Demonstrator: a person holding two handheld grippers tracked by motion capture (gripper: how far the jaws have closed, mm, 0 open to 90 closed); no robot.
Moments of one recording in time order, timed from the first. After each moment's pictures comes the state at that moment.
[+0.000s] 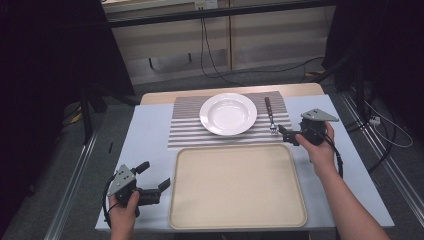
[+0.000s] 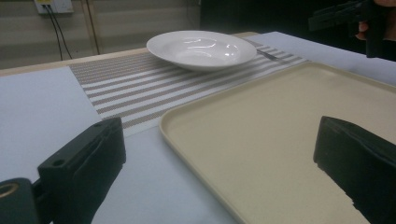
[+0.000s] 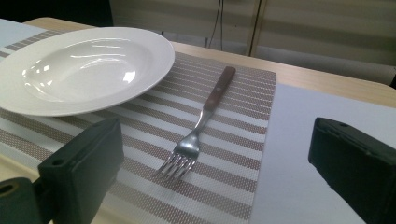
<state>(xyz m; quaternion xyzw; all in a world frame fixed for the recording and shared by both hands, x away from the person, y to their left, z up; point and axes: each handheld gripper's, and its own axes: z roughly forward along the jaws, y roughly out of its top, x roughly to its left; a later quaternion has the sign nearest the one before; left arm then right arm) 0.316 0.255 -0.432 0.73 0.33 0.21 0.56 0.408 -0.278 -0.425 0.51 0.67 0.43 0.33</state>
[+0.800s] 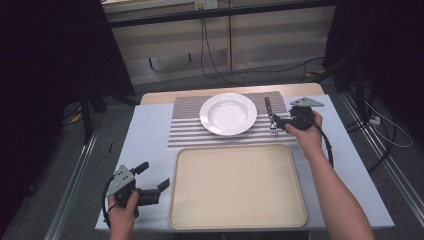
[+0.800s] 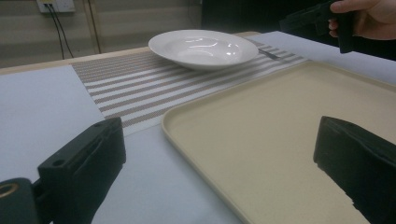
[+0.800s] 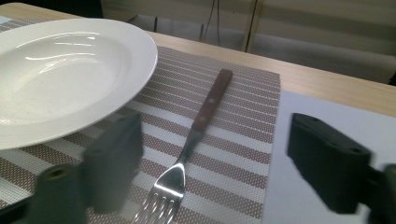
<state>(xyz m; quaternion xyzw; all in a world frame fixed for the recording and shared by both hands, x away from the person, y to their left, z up) 0.316 0.257 -0.433 0.73 0.33 0.21 0.55 0.462 -0.271 -0.432 0.52 0.69 0.40 0.32</state>
